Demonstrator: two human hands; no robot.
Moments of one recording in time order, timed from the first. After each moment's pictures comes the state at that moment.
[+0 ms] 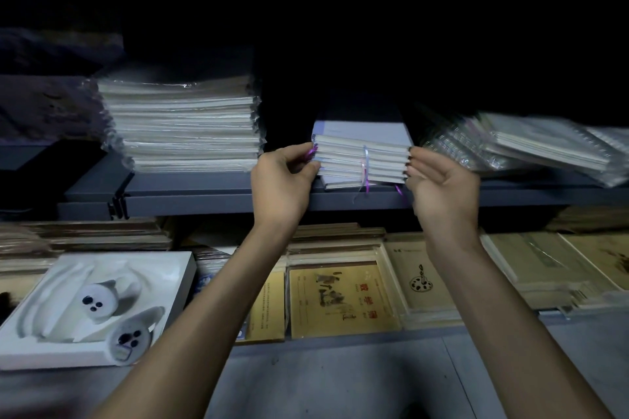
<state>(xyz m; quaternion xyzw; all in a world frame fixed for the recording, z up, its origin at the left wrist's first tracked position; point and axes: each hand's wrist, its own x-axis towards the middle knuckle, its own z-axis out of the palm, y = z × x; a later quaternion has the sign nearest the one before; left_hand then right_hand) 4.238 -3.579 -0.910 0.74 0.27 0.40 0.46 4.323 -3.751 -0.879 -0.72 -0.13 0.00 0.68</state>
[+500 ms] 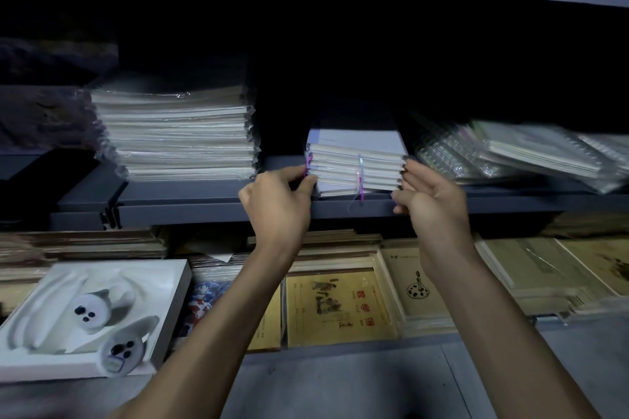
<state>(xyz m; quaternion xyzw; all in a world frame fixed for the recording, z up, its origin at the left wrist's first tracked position) 4.239 -3.591 -0.921 0.77 0.34 0.40 0.36 4.329 -3.757 -0.887 -0.68 -0.15 0.09 0.71</state>
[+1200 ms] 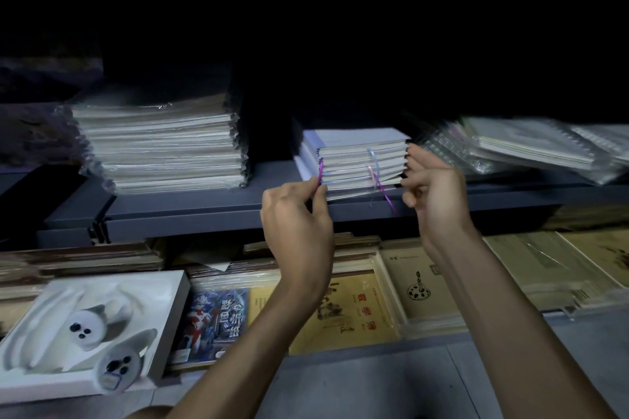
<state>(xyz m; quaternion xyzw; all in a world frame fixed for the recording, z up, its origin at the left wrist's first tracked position) 4.249 -3.638 -0.933 0.75 0.29 0.49 0.35 4.364 -3.756 -0.887 -0.59 -0.12 0.12 0.79</state>
